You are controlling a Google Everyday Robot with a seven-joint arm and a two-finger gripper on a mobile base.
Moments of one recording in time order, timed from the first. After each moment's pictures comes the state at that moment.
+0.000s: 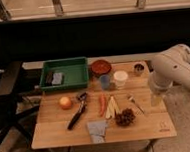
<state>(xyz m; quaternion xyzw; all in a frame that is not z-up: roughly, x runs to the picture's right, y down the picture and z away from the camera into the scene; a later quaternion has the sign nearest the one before) 0.286 0.104 0.684 -0.28 0.02 0.02 0.96</state>
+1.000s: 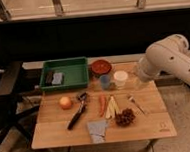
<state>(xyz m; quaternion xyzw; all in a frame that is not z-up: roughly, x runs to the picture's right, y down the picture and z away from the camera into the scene) 0.195 0.010 0.678 -0.14 -0.09 0.00 0.99</state>
